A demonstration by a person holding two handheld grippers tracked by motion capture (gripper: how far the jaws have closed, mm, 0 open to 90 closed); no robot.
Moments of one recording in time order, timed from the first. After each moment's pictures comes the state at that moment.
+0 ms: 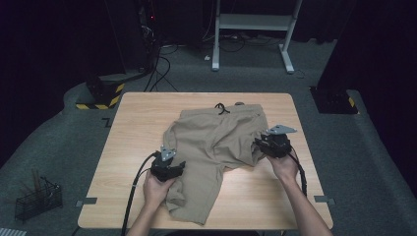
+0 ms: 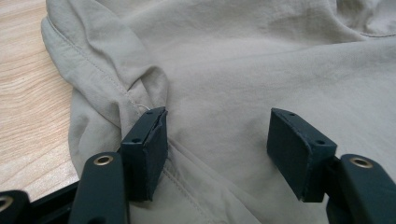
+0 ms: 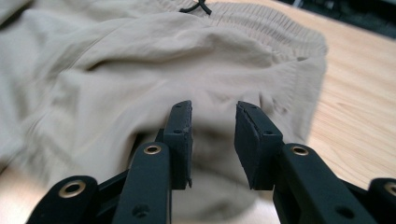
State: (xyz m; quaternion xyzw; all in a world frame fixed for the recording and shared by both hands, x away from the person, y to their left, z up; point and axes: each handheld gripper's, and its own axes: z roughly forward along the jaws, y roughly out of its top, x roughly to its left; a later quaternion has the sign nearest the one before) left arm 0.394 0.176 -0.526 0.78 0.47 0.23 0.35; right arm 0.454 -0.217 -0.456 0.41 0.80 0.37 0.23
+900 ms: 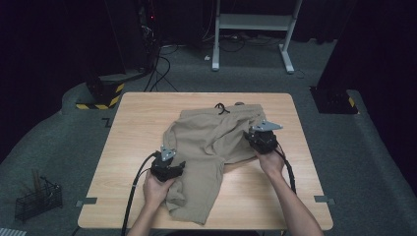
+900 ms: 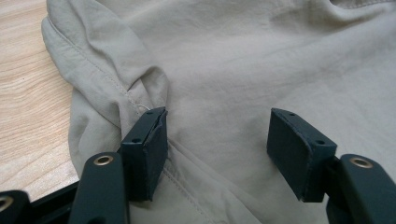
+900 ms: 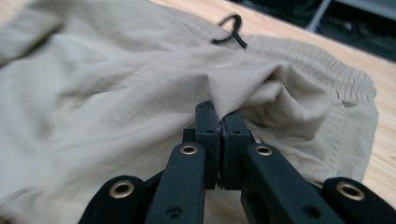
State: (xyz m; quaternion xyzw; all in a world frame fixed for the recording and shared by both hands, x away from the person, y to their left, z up) left arm 0.394 0.176 -0.526 0.78 0.47 0.23 0.35; right arm 0.474 -0.176 -0.458 0.38 0.80 0.40 0.23
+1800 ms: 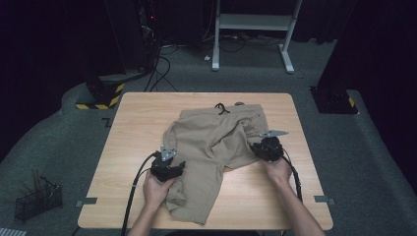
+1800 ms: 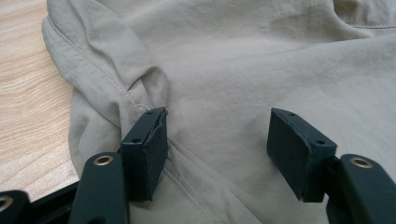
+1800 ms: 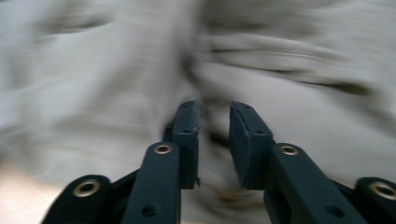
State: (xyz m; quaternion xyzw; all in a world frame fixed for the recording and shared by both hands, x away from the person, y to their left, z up) left arm 0.394 0.176 -0.526 0.78 0.47 0.23 0.35; right arm 0.470 -0.205 -0.499 0.43 0.81 0.36 0.15
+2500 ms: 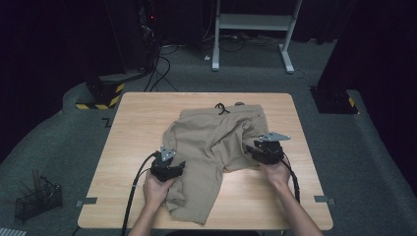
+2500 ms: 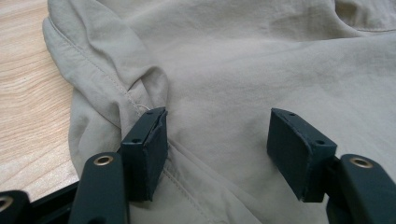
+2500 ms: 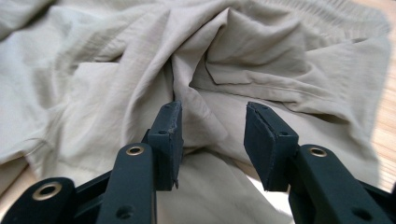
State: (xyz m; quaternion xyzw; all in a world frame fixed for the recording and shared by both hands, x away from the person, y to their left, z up) left arm 0.394 0.176 -0.526 0.77 0.48 0.23 0.35; right arm 0.451 -0.199 -0.485 0.42 0.80 0.39 0.19
